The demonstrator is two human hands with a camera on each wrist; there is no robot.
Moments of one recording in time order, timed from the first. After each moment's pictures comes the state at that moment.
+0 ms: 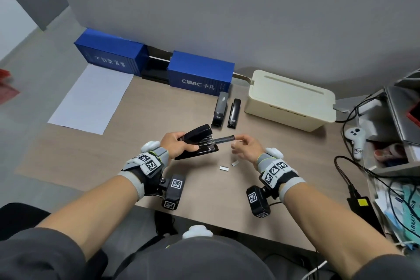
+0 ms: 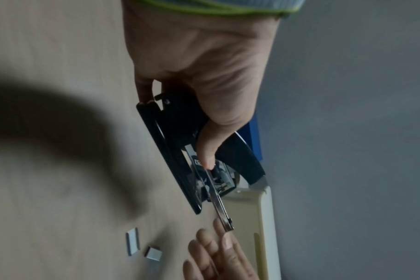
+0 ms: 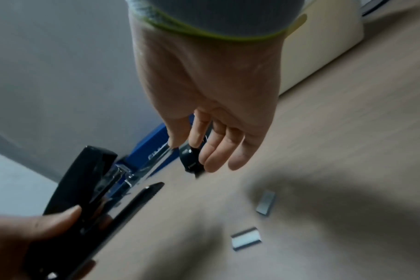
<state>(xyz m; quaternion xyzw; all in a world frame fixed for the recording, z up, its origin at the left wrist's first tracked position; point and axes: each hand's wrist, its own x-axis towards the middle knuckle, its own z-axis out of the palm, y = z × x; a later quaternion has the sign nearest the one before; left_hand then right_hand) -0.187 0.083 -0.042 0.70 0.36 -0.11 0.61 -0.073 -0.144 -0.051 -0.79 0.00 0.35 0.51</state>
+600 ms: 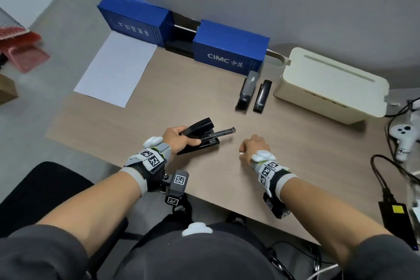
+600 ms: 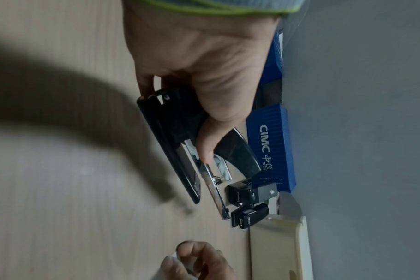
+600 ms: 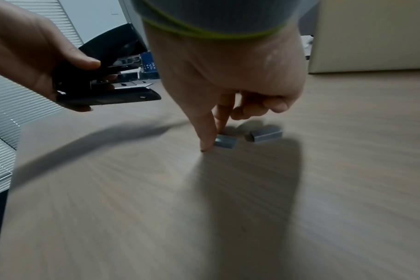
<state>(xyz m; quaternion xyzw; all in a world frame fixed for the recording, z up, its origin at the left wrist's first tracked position) -0.238 0.106 -0.077 0.63 0.47 -0.09 0.61 -0.104 -0.116 -0.113 -0.92 -0.24 0.30 0.00</state>
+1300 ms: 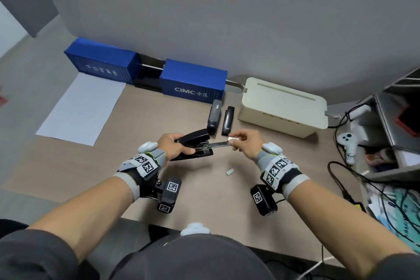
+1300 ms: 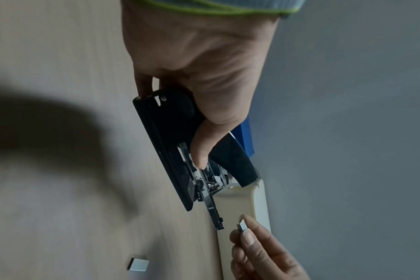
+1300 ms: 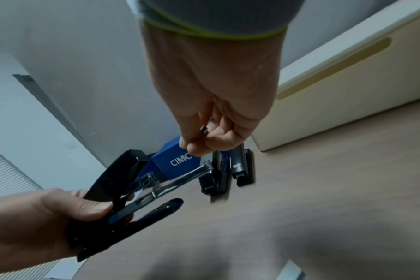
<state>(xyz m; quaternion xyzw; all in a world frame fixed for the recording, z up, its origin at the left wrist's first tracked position) -0.162 0.092 -0.045 0.72 0.35 -0.12 0.59 -0.039 -0.141 -0.028 -0.86 -0.11 0.26 0.43</state>
